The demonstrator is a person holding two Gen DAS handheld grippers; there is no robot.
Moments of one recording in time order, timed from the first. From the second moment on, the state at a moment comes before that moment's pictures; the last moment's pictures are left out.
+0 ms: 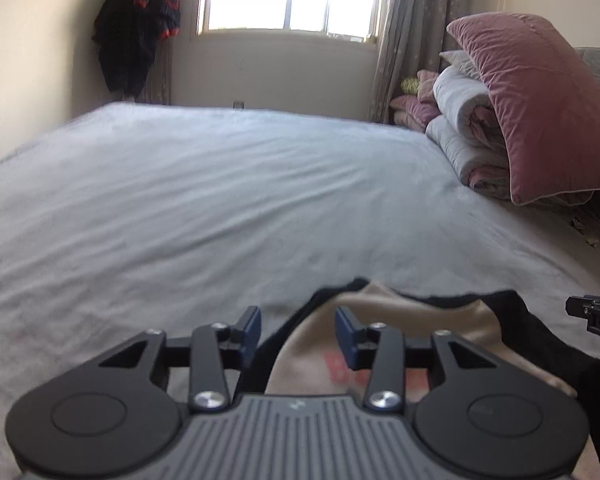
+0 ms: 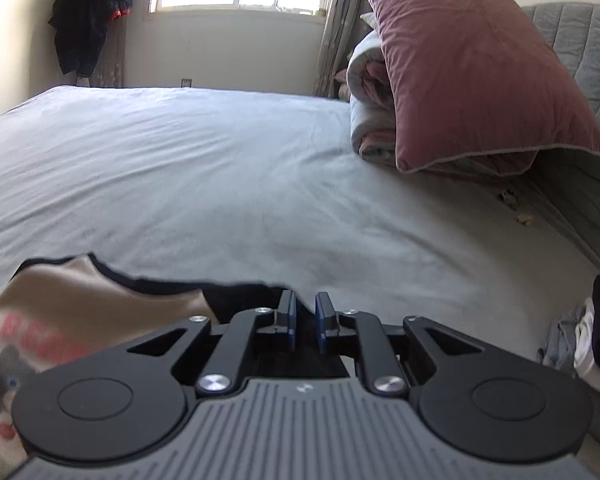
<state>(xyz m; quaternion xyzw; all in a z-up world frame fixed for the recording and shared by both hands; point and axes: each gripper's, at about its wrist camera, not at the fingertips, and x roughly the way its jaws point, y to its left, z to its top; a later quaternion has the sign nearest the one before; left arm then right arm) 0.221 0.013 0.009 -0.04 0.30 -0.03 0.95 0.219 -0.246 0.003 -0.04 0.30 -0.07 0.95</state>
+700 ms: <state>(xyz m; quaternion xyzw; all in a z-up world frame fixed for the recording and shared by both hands) 0.094 0.100 -0.006 -0.16 0.47 -0.05 0.87 0.068 -0.268 0.002 0.04 0.42 0.03 0.91</state>
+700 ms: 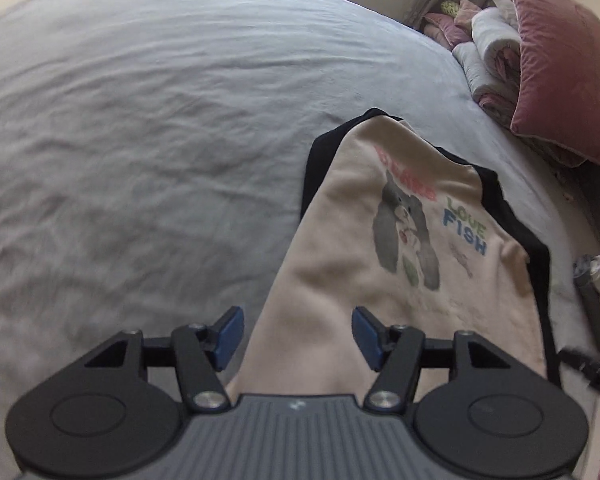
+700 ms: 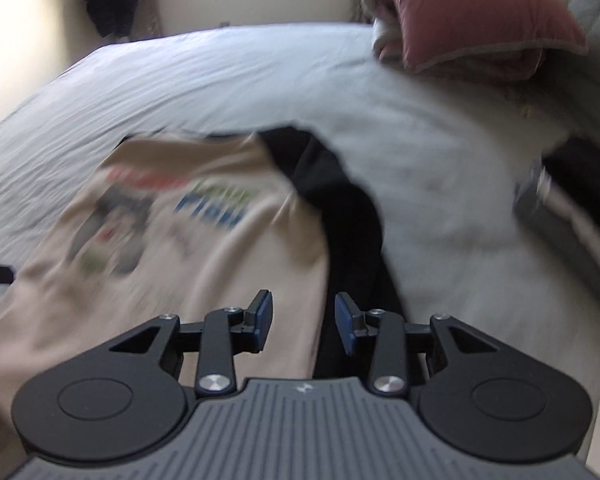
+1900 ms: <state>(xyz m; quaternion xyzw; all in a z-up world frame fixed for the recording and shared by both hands) 0.005 0.093 -0.045 0.00 0.40 -0.12 0.91 -0.016 -0.105 -0.056 -0.09 0.34 0.26 0.90</state>
